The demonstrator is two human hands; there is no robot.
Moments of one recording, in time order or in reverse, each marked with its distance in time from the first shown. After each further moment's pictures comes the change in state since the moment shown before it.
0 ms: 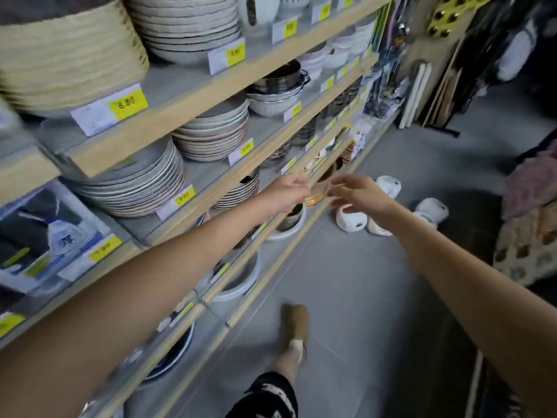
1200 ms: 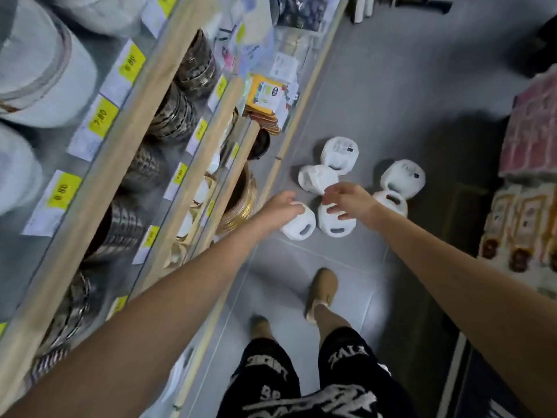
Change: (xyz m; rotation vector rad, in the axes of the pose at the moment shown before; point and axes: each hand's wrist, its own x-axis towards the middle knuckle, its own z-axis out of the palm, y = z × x) left_hand 0.669 0.132 0.261 0.231 -0.289 -0.444; right_hand 0.514 0.266 -0.418 0.234 -0.058 0.565
